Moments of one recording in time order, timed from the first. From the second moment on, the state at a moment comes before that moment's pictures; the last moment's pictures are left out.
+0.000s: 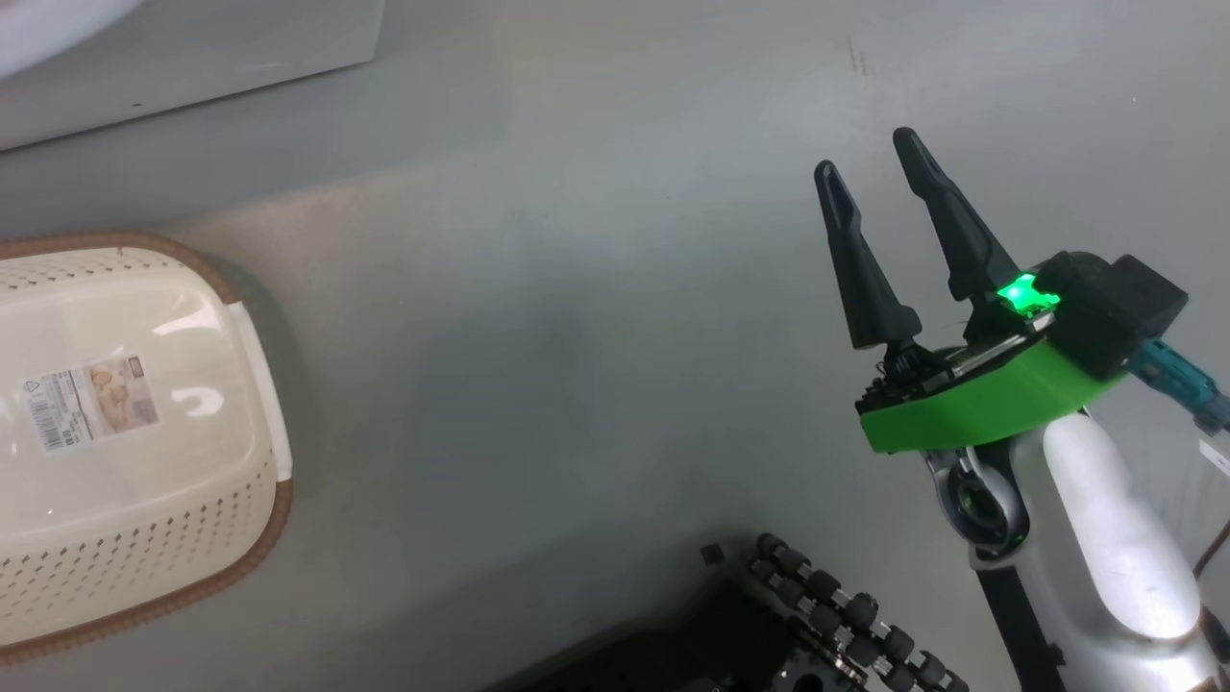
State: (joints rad) left arm -1.31 0.77 -0.27 0.49 -0.44 0.13 0.09; right arm -0.37 -0.04 0.23 0.03 0.32 0.13 -0.26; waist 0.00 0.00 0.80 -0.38
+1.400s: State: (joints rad) left arm -1.51 0.68 -0.26 0.72 -0.53 0.06 -0.01; right arm -0.40 -0.04 0.24 0.04 0.35 0.13 -0.26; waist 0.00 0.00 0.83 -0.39
